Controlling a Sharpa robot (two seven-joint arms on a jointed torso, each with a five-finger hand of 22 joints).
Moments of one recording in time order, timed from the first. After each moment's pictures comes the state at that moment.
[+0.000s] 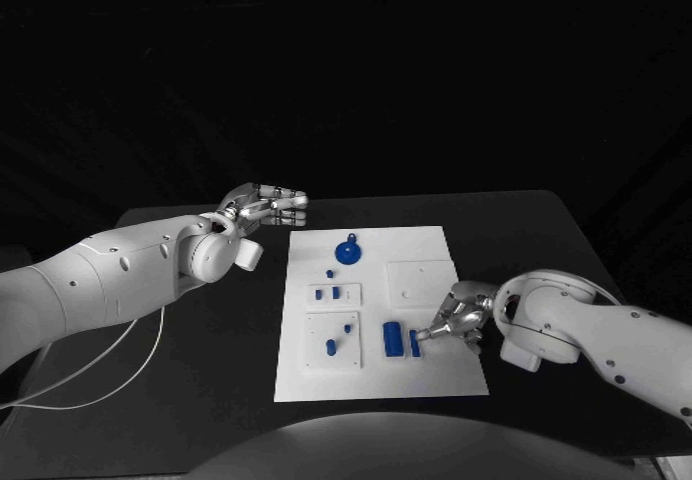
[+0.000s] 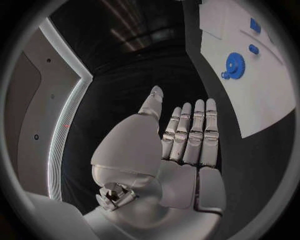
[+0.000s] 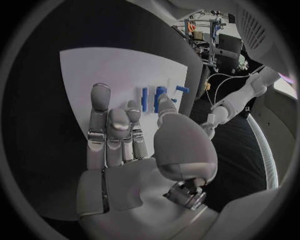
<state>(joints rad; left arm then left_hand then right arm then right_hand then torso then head) 1.13 -0.69 -0.14 1.08 -0.09 -0.08 0.33 1.37 0.03 -0.09 -0.05 0.10 0.95 0.16 0.06 0.06 1.05 0.16 0.06 0.06 1.08 0.15 0.06 0.06 0.08 1.00 0.14 0.07 0.07 0.70 -0.90 0.32 1.65 -1.17 0.15 -0.61 1.18 -0.12 -0.13 0.14 0.24 1.12 0.06 0.07 0.30 1.27 -0.03 0.90 1.06 1.45 -0.09 1.01 1.11 0.08 1.47 -0.12 0.41 1.08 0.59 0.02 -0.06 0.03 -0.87</state>
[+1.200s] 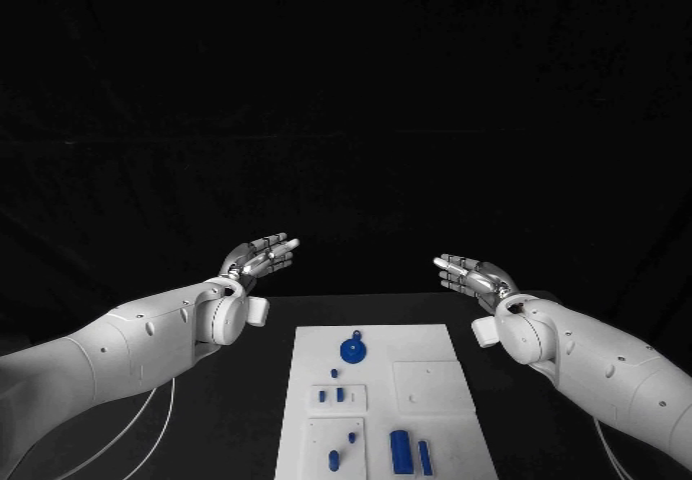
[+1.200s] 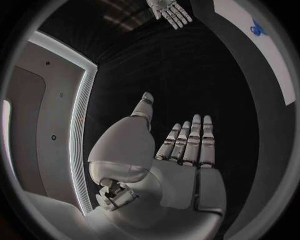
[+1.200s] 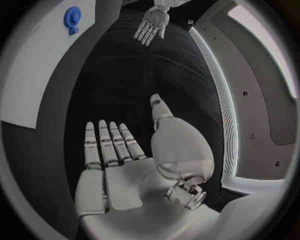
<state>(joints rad) 1.19 -0.58 -0.13 0.92 0.02 -0.23 0.43 1.15 0.02 -0.04 -0.02 0.07 0.44 0.07 0.03 0.03 0.49 0.08 0.03 0.03 0.62 0.08 0.03 0.03 0.06 0.54 0.10 0.04 0.04 0.93 -0.56 0.35 0.86 -0.49 -0.11 0.20 1.04 0.02 -0.04 -0.07 0.17 0.43 0.07 0.03 0.03 0.46 0.08 0.03 0.03 0.49 0.08 0.03 0.03 0.13 0.39 0.16 0.03 0.03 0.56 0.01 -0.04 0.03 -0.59</state>
